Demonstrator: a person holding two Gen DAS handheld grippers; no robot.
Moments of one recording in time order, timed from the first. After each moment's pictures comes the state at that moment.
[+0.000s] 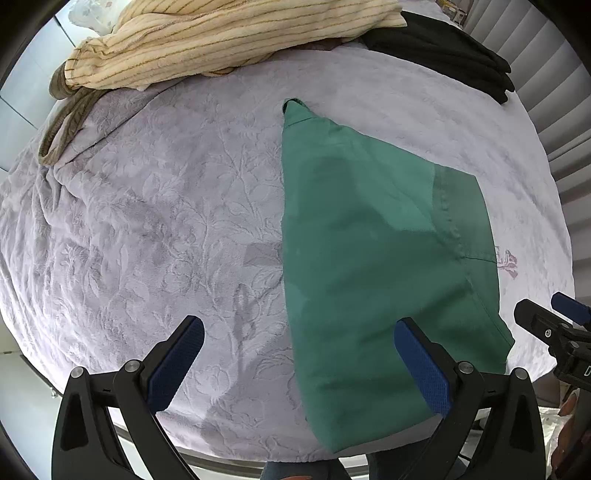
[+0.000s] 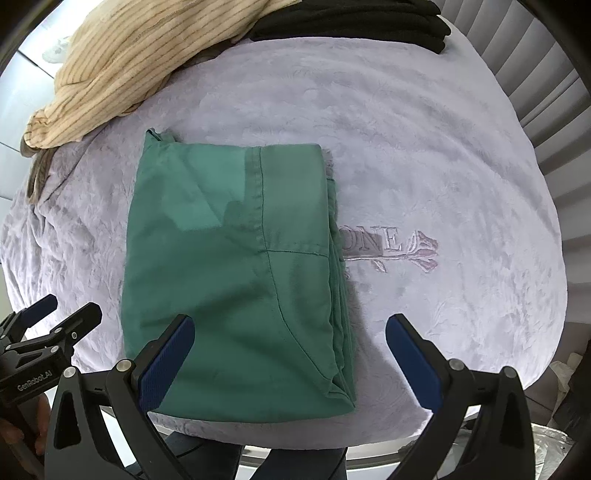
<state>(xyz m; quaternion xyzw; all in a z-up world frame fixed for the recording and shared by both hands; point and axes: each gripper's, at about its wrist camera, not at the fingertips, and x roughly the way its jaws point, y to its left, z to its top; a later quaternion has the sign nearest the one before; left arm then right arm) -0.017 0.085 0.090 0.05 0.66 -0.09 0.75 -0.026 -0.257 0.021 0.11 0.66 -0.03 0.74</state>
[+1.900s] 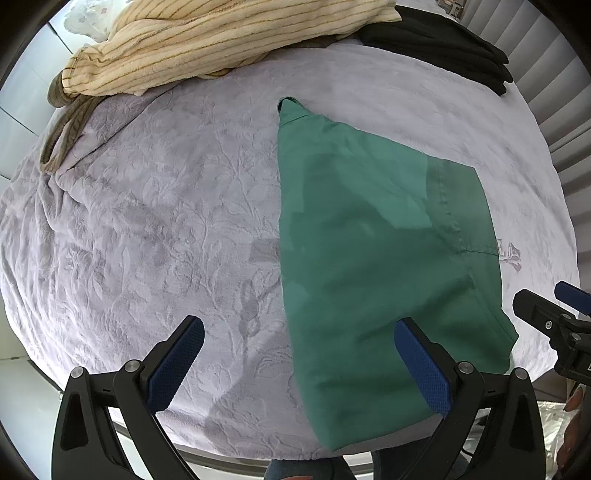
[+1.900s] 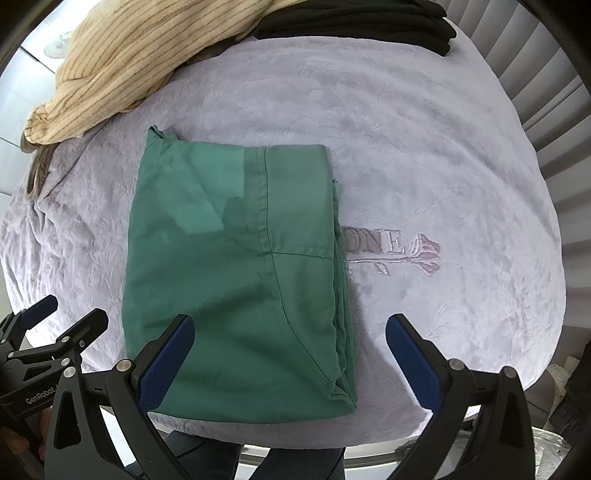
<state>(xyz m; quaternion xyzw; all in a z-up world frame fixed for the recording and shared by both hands) -0.019 0.082 0.093 0.06 0.66 -0.08 0.75 -0.018 -0.252 0.020 0.10 0.66 -0.02 0.74</state>
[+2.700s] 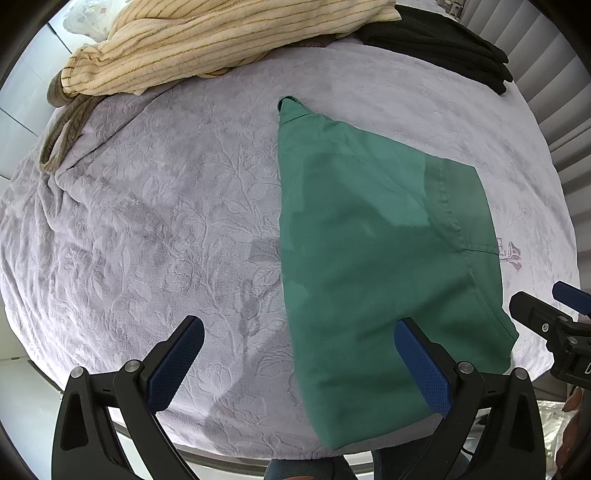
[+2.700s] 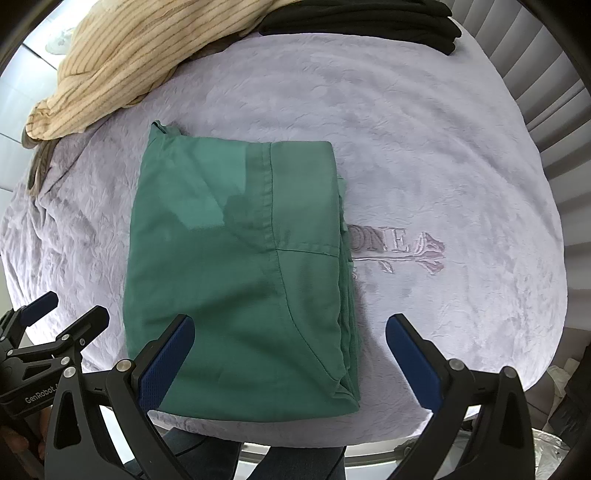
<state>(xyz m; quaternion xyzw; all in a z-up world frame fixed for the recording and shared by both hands) -0.019 0.082 0.092 0.07 0.66 -0.09 0.75 -0.016 -0.249 0.017 0.09 0.67 -0.02 0.74</state>
